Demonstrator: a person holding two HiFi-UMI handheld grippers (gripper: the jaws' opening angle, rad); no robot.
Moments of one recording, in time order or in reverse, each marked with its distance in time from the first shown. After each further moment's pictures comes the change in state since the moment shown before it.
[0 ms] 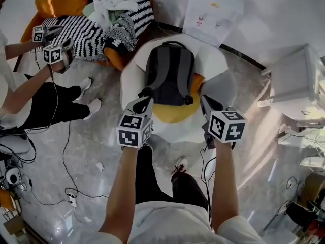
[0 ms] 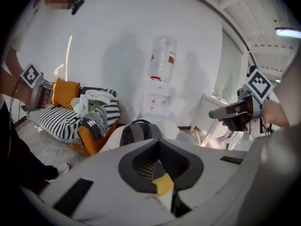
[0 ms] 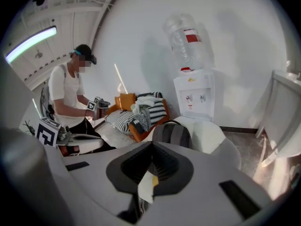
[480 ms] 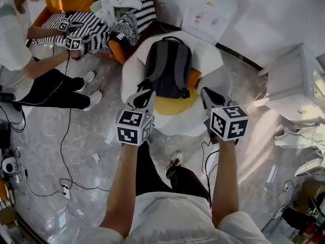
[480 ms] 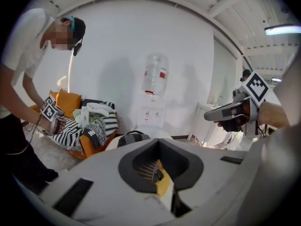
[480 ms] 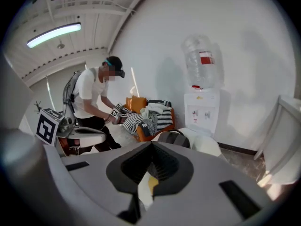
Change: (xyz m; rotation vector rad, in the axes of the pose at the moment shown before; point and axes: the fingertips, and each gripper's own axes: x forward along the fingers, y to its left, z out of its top) left arm -0.069 -0.071 0.026 0.030 -0.136 0.016; right arm -0.089 0.024 0.014 -0.182 -0.083 0.061
